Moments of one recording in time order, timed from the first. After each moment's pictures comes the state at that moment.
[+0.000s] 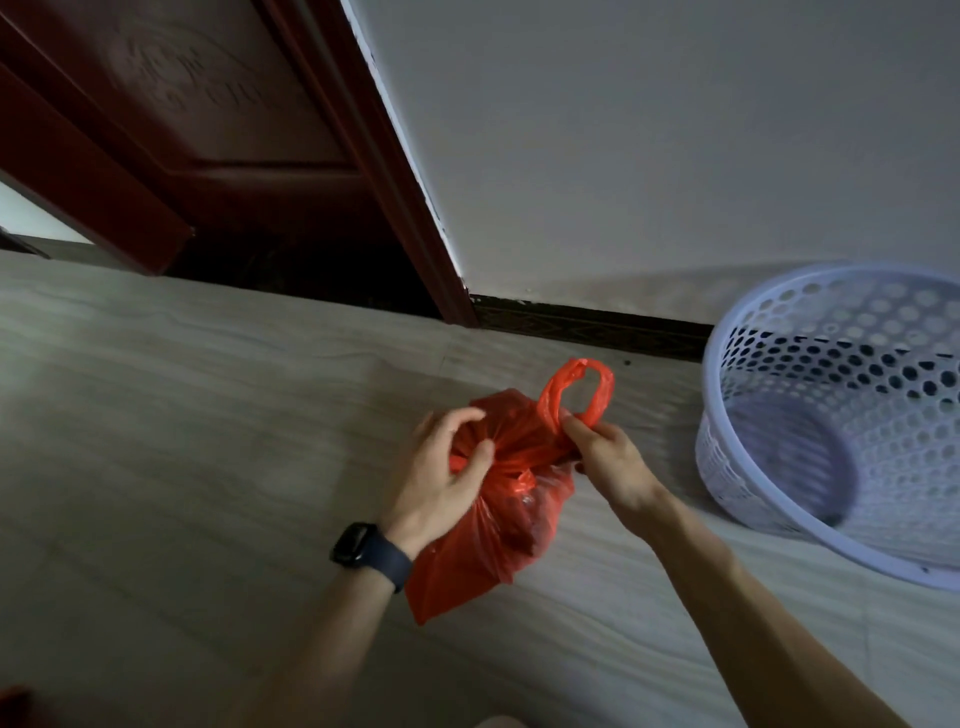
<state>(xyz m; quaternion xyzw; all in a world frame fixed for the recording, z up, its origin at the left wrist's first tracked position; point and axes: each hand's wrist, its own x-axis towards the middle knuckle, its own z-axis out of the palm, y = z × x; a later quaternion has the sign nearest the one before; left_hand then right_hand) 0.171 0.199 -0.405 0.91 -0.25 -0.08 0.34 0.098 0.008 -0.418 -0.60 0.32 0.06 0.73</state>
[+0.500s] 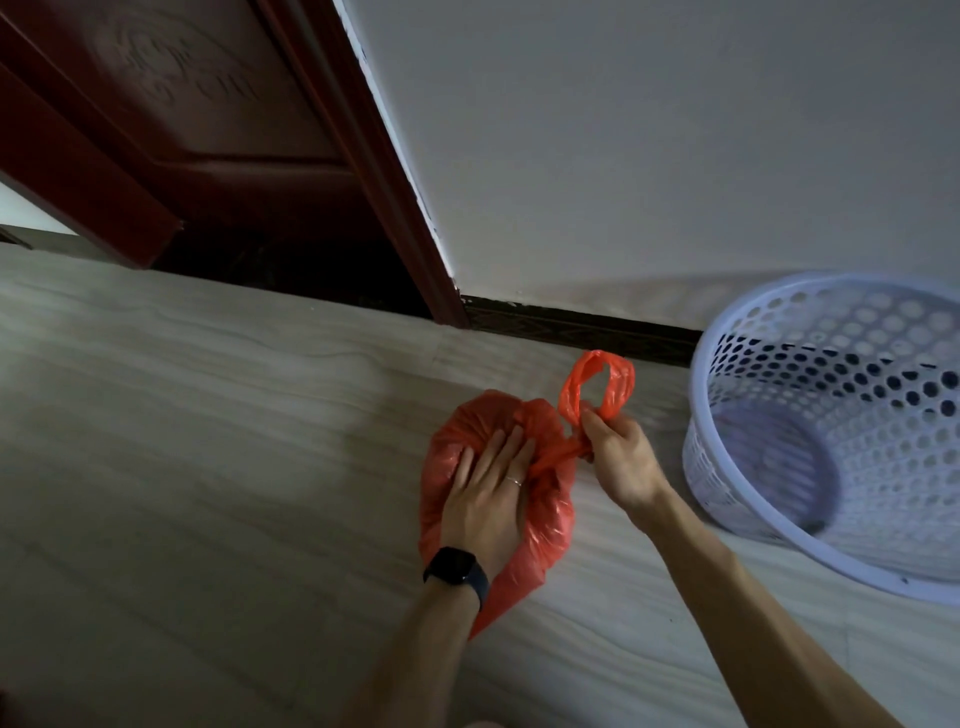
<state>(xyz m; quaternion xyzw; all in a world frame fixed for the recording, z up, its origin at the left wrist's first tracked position) 0.130 0.166 -0.499 0.93 -0.35 -0.04 0.08 0.095 -0.013 -0.426 -0.67 0.34 0.01 0.66</state>
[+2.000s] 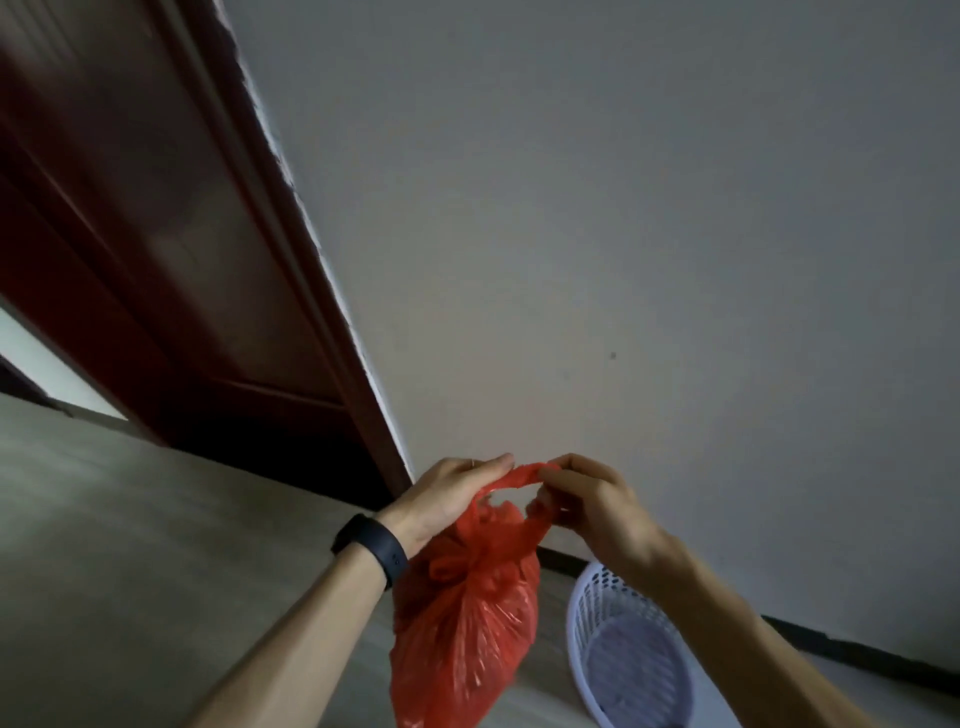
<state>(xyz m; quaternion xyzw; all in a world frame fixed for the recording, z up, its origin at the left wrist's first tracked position) 0.202 0.035 -0.075 0.76 -0.13 -0.36 0.53 0.097 -0.126 -0.073 -0.58 0.21 -0.01 0.78</state>
